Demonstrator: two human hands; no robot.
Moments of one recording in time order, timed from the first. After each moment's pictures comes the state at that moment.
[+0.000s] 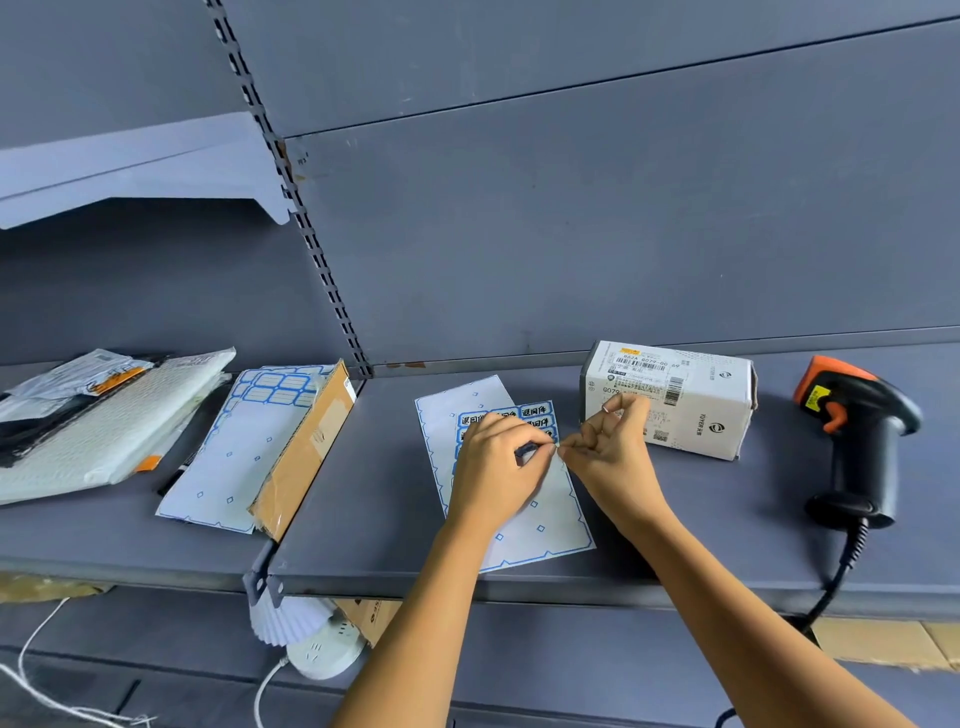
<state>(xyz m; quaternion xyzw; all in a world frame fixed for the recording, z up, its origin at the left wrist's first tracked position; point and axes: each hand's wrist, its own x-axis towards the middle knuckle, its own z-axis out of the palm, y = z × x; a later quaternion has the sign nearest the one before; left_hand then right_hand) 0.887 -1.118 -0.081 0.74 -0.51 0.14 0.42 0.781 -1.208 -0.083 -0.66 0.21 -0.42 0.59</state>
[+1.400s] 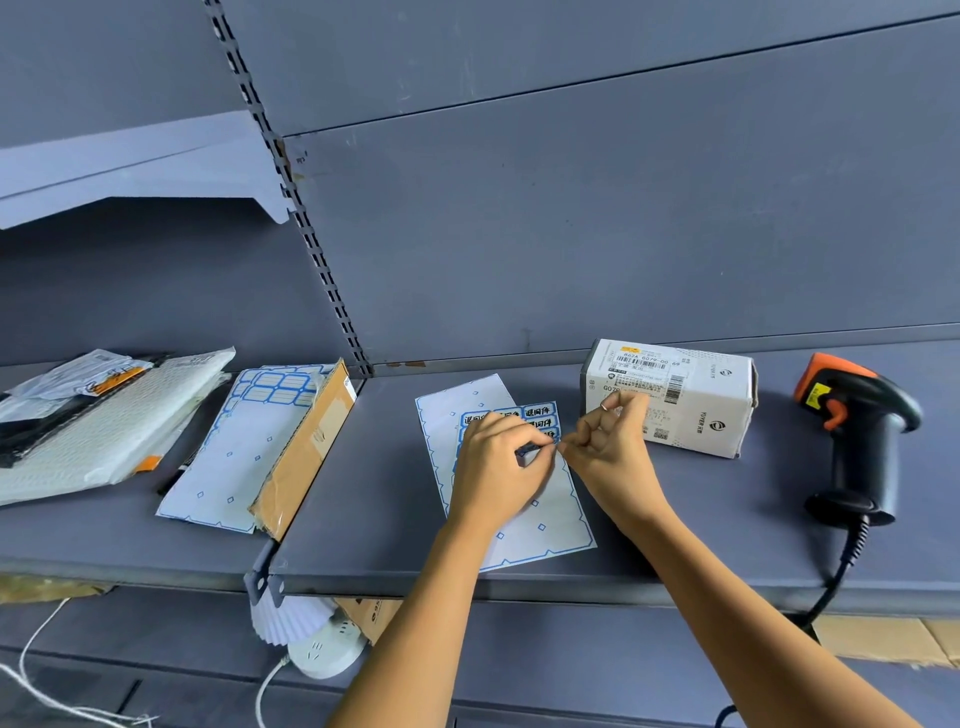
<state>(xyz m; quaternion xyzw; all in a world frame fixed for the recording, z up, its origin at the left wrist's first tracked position) 0.885 -1.118 -0.079 0.73 -0.51 0.14 0.42 0.778 -1.204 -0.077 -0.65 0.19 -0.42 0.60</state>
